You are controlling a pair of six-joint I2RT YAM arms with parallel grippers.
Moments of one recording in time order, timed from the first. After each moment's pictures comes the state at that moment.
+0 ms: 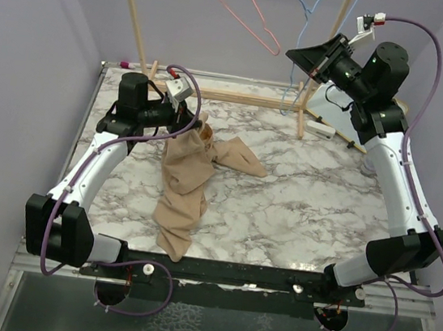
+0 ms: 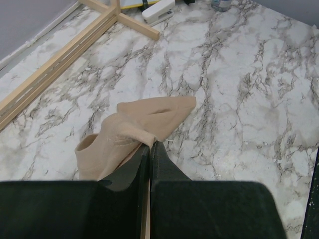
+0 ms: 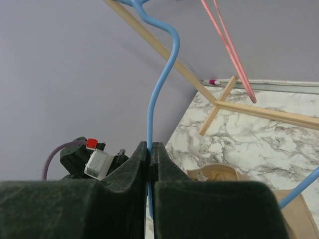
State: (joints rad) left arm -0.16 1.33 1.13 -0.19 0.89 0.21; right arm 0.27 1.53 1.76 -0.15 -0.52 0.79
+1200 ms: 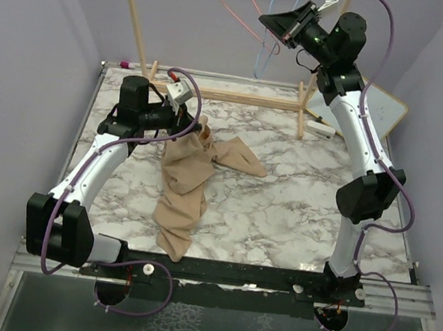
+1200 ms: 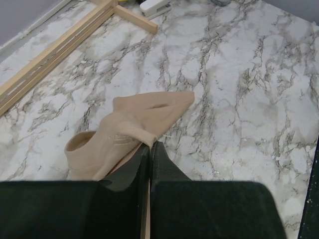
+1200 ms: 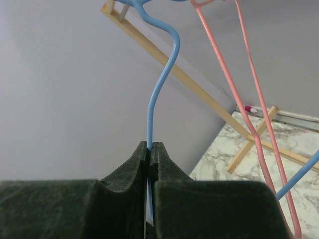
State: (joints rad) left arm -0.16 1.33 1.09 -0.19 0.89 0.21; right arm 0.32 2.02 2.24 0.00 -0.55 0.93
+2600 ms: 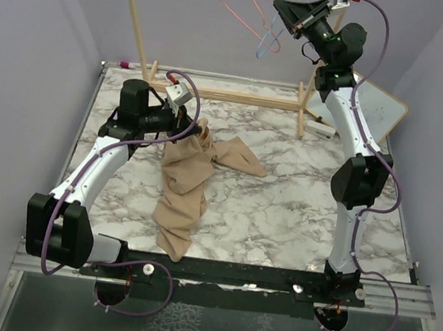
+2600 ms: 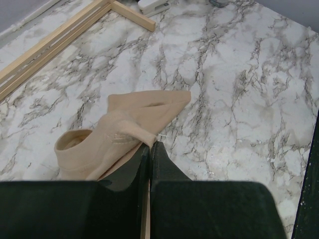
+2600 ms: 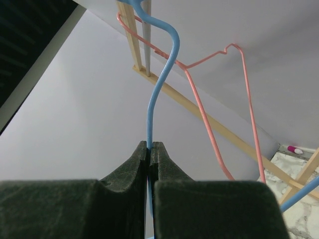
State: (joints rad) left arm -0.16 1.32 1.05 -0.14 0.89 0.16; right arm 0.24 2.20 2.29 0.43 -0.52 1.32
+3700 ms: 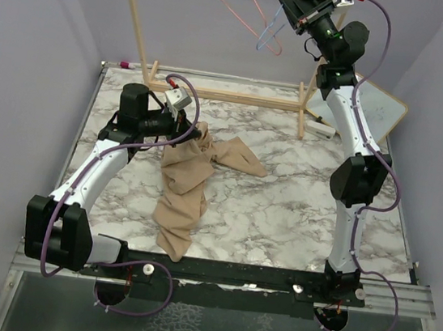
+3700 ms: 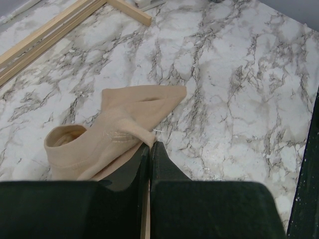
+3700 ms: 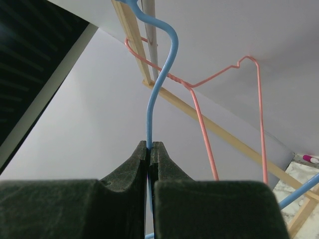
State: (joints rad) left arm -0.16 1.30 1.01 -0.13 0.90 0.16; right arm 0.23 2.23 2.35 0.43 -0.49 1.40
